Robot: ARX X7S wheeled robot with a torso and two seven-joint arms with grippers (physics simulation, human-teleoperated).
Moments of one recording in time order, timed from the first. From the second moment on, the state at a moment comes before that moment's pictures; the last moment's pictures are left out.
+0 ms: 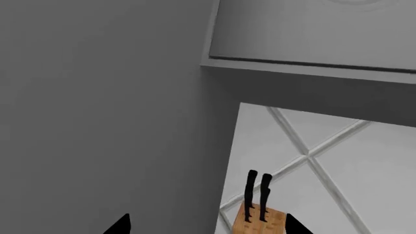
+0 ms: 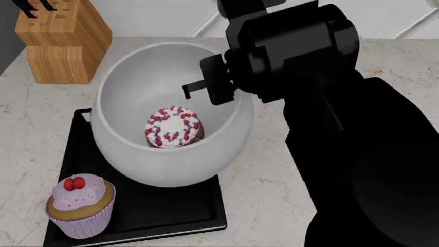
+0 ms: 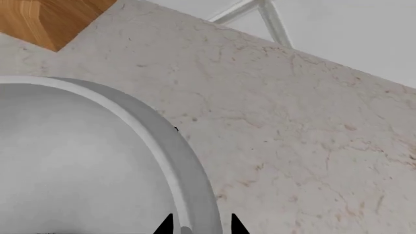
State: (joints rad) left arm -0.32 -0.71 -0.28 0.97 -1.07 -0.69 -1.01; right arm 1.77 0.00 -1.46 1.26 1.35 0.85 -0.07
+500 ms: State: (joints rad) left arm -0.01 -0.90 -0.29 1.03 -1.09 -0.41 -1.14; right arm 1.73 0.01 -1.56 1.19 1.45 0.81 -0.03
